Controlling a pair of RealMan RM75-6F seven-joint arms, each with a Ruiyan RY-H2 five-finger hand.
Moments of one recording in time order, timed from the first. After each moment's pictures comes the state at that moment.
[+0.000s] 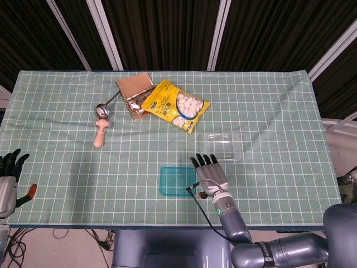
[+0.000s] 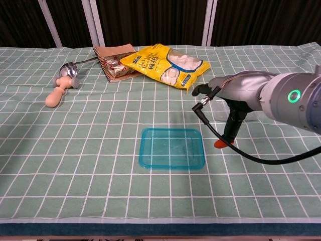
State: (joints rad) left arm -0.08 -1.16 -0.07 -1.70 1.40 1.49 0.21; right arm 0.92 -1.58 0.22 -2.05 -0.39 1.37 -0.98
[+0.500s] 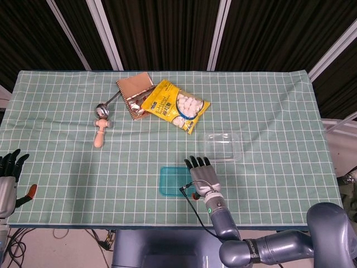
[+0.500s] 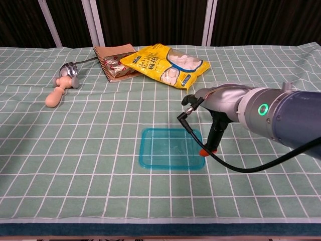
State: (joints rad) left arm -0.08 -1.16 -0.07 -1.70 1.39 1.49 0.20; right arm 0.96 -1.68 0.25 -1.94 -0.33 1.36 -0.97
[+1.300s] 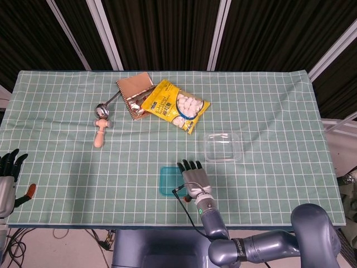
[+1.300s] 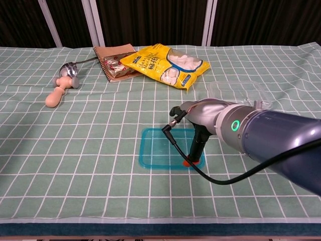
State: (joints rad) left arm -0.08 -1.15 -0.08 -1.70 1.39 1.49 0.19; right arm 0.98 -1.80 0.25 -1.82 -0.32 1.34 -0.94
